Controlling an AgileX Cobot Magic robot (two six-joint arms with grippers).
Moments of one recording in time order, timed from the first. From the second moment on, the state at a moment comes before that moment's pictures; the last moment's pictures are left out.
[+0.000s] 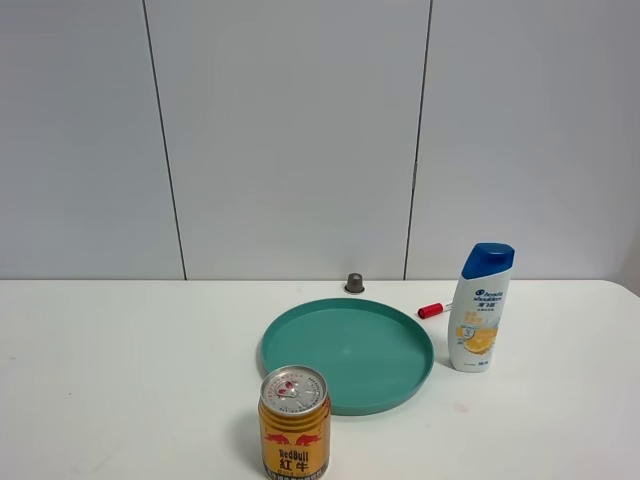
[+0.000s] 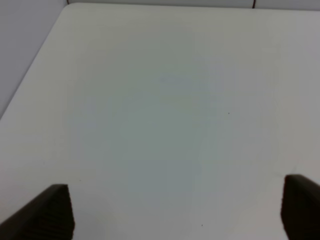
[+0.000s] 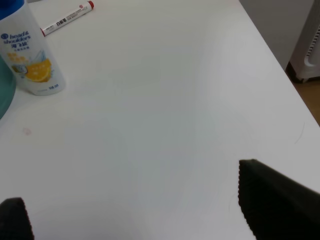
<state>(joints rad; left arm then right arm) 0.06 -0.01 -0.51 0.08 1.06 -0.08 -0.04 0.00 -0.49 0.03 1.07 -0.01</state>
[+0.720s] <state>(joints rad) 0.06 -0.01 -0.51 0.08 1.06 -0.08 -0.04 0.00 -0.49 0.03 1.07 -0.01</state>
